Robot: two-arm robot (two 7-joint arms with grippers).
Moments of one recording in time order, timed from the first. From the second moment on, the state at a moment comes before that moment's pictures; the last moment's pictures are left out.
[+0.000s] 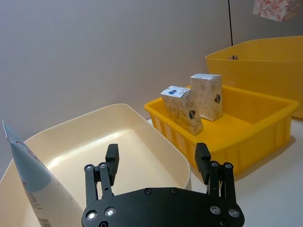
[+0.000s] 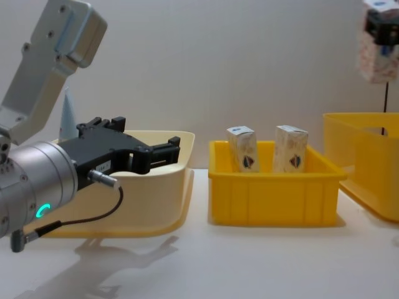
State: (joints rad) left arm -0.24 0.38 0.45 -1.63 -0.20 0.01 -0.01; right arm 0.42 0.16 -0.15 -1.46 0.09 -0.03 -0.05
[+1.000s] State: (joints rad) left arm -0.24 0.38 0.45 -1.63 -0.20 0.01 -0.01; right arm 0.37 0.16 -0.09 -1.51 0.11 0.29 -0.06
